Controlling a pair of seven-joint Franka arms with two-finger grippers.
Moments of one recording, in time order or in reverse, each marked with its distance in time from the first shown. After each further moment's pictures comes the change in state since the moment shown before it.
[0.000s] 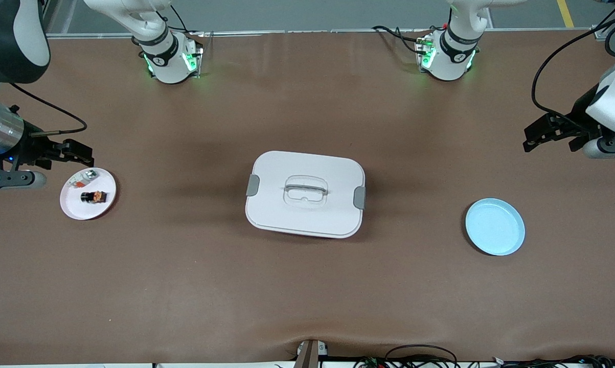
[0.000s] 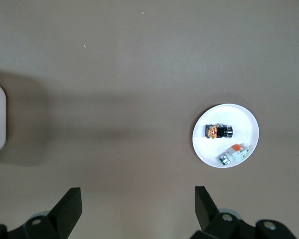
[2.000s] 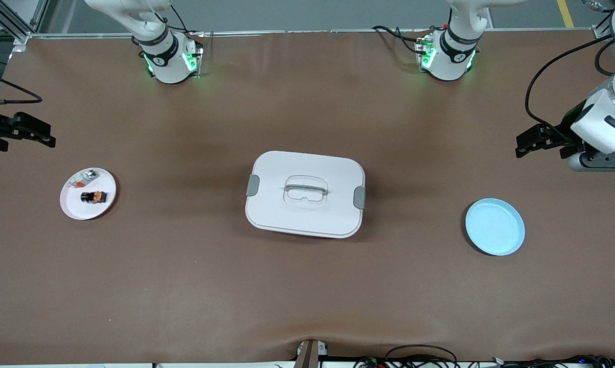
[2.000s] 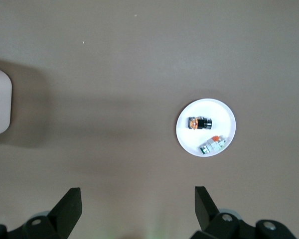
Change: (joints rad) left arm 0.000 0.045 -0.001 -0.003 0.003 -0.010 0.033; right arm -0.053 -0.018 -0.019 0.146 0.003 -0.172 -0.142
